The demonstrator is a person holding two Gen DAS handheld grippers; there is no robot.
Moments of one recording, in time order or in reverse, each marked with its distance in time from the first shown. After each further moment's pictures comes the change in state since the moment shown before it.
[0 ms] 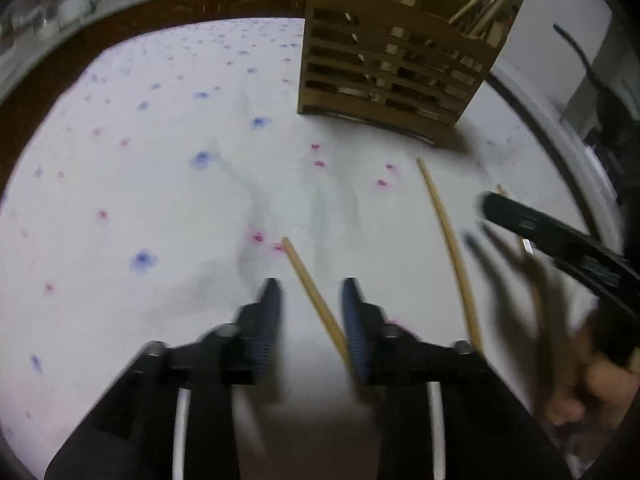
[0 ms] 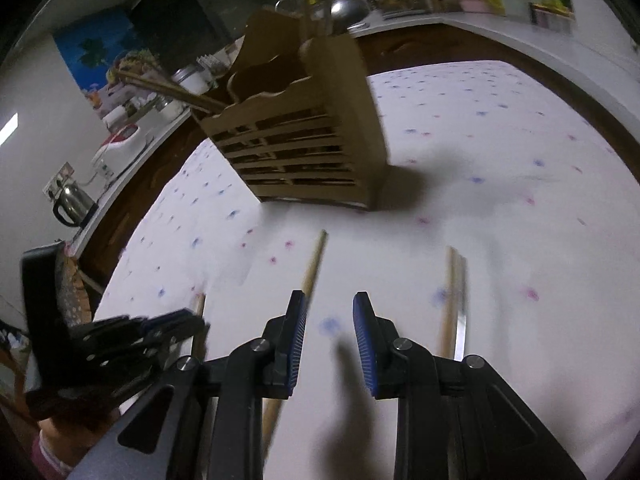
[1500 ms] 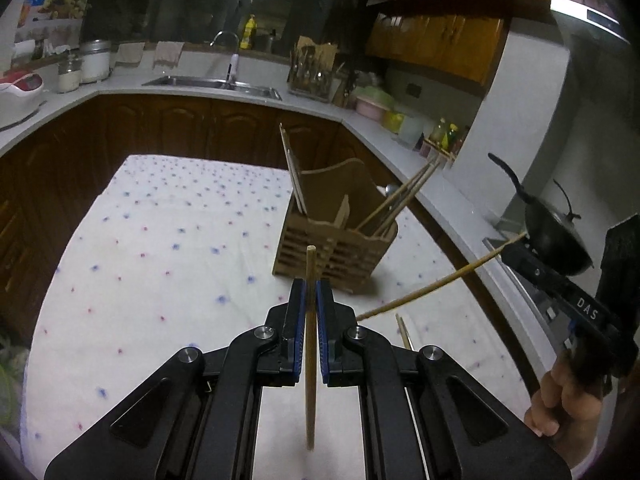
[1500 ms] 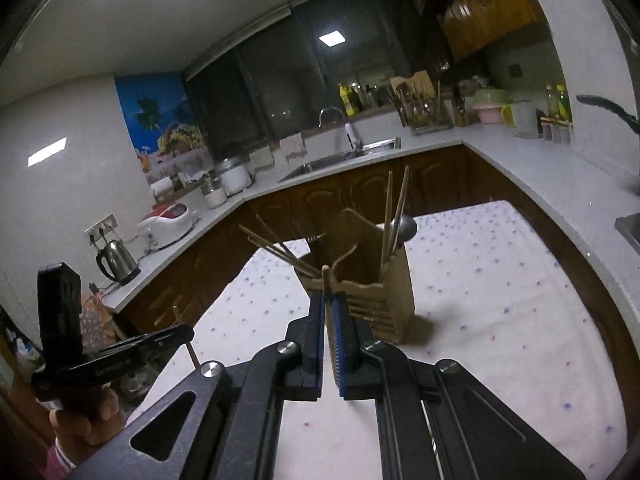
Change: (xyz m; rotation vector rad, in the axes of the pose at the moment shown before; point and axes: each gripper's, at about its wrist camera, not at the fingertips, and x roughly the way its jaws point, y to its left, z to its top) left arm -0.172 0.004 0.022 -0.060 -0.423 -0.132; right arm -0.153 0.055 0.039 -0.087 -0.391 0.072
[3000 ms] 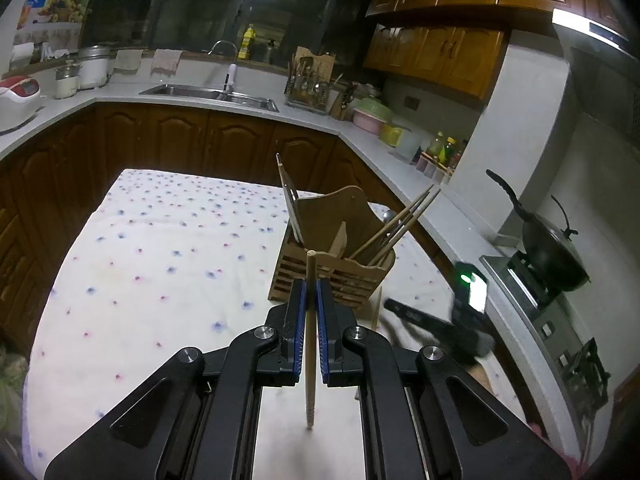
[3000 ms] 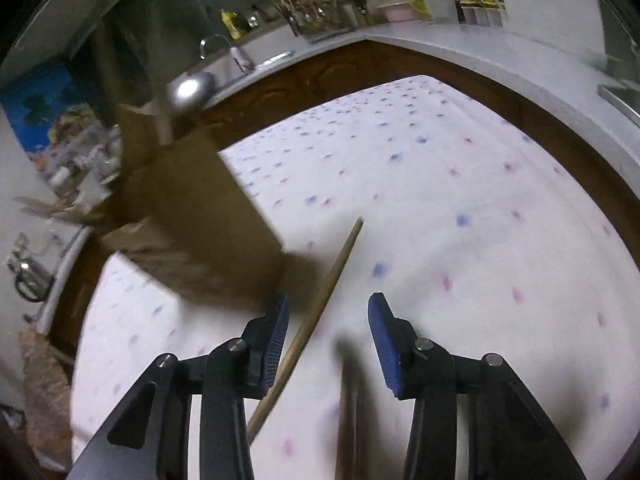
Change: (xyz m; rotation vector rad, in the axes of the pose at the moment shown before) left arm 0.006 0.002 0.021 -0.009 -0.030 -0.017; right arm 0.154 -0.130 -0.053 0.227 0.301 -0.289
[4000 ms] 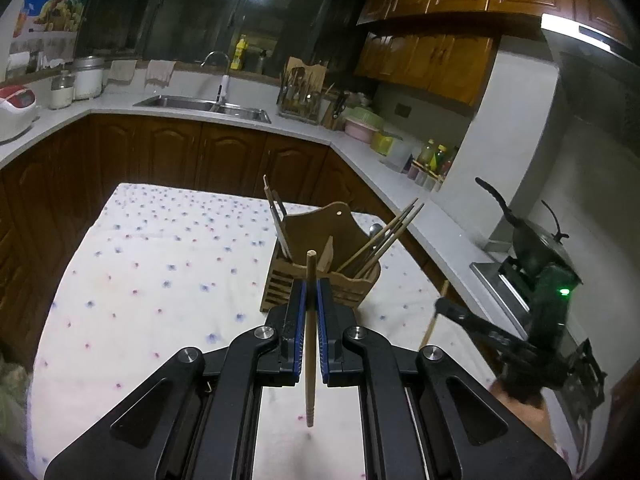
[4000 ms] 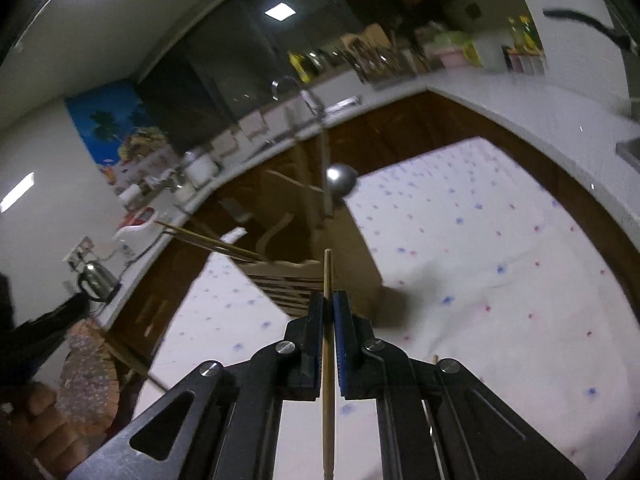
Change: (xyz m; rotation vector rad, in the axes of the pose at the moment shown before) left arm -0.017 -0.010 0.011 0.017 -0.038 -0.023; right arm -0.130 0.036 -0.012 -0.066 -0.173 0.264
